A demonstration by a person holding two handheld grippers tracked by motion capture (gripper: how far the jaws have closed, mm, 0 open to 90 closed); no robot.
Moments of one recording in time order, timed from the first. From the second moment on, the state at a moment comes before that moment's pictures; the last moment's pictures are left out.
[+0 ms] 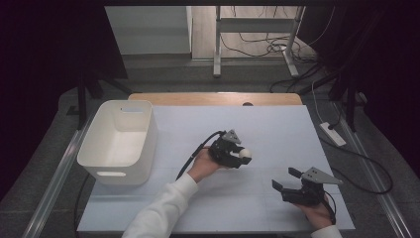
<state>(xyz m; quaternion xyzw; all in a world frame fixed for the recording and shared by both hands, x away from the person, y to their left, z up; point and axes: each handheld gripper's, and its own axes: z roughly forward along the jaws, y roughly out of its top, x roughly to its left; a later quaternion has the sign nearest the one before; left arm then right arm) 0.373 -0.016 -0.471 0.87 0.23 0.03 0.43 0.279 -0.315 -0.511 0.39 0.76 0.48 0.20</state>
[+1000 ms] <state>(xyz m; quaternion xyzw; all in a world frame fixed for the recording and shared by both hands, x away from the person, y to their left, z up) 0.367 0.020 -0.454 0.86 0.25 0.05 0.45 0.279 -0.315 -0.511 0.39 0.76 0.48 0.20</state>
